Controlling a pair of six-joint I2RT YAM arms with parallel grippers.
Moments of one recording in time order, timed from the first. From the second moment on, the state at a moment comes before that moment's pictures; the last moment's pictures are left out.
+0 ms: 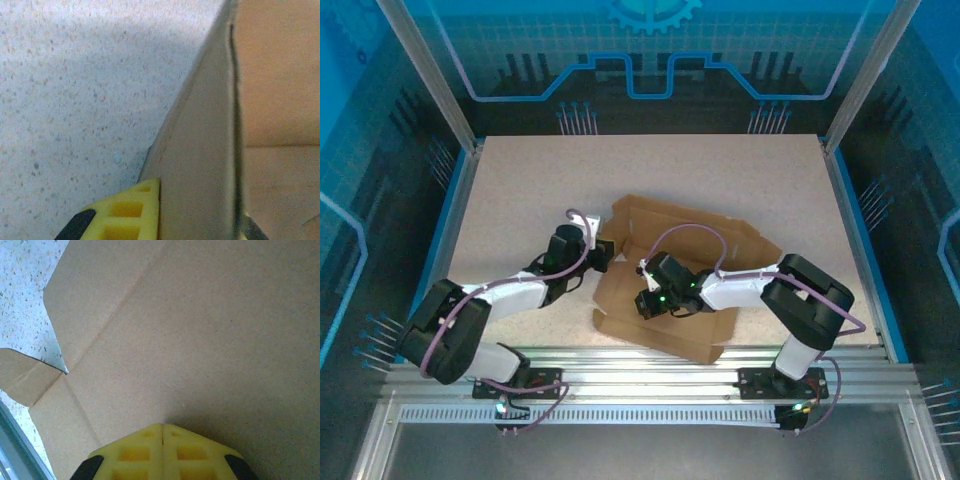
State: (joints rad) left arm -0.44 1.41 0.49 0.38 0.13 -0.33; right arm 0.91 1.69 0.75 -0.02 -0.24 0.58
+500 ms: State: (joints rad) left arm -0.51 1.46 0.52 0.39 0.08 -0.39; right arm 0.91 1.69 0.76 -0.05 -0.23 0.58
